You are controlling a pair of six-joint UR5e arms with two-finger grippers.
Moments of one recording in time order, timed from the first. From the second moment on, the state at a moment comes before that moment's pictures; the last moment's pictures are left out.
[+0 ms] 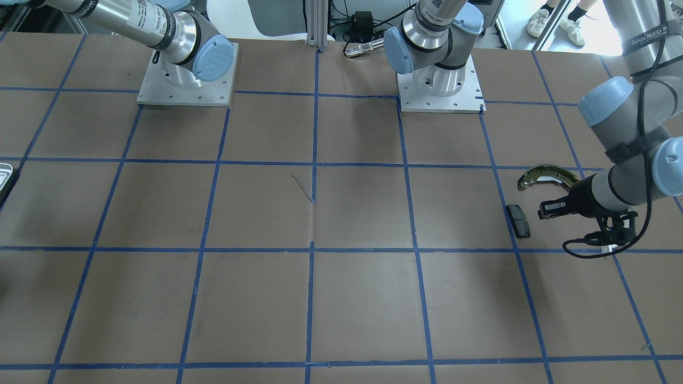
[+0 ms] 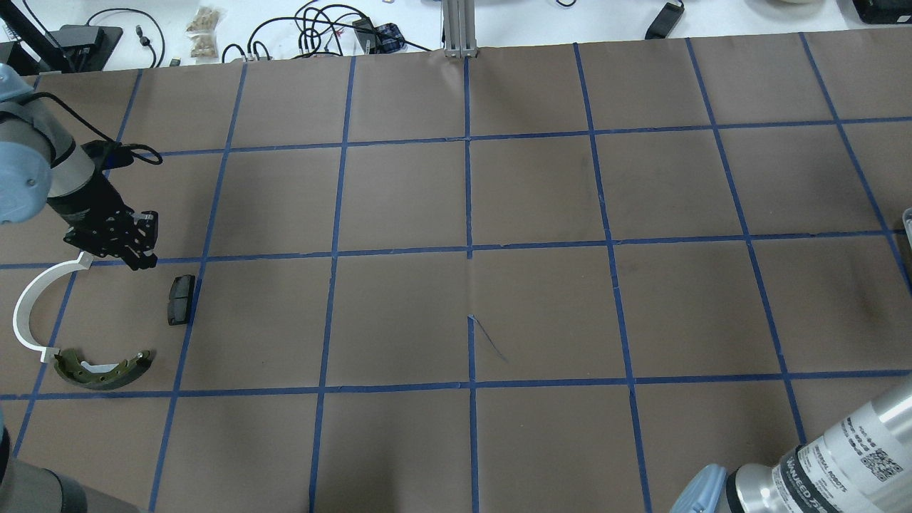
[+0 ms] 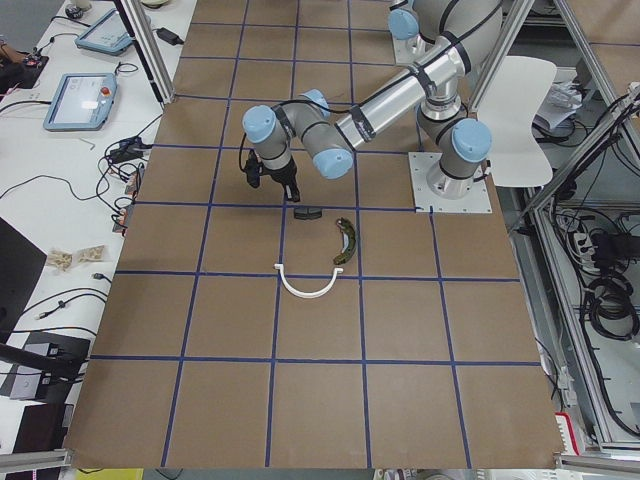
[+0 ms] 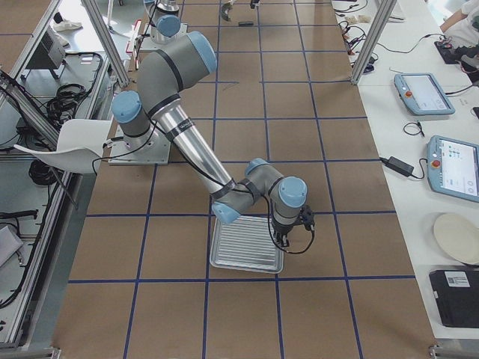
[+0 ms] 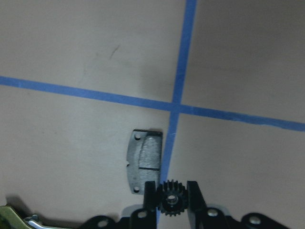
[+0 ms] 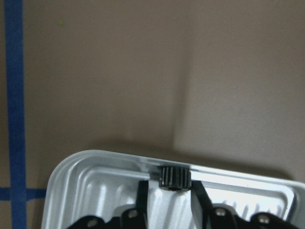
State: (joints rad) left arm -1.06 -1.89 -1.76 -1.29 1.66 0.37; right arm 0.75 -0.88 1.47 -2.25 -1.68 -0.94
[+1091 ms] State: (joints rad) left arm -0.94 -1.96 -1.88 -1.11 1.65 0.61; right arm 1.00 -1.16 1.62 -2.05 -1.71 -0.60
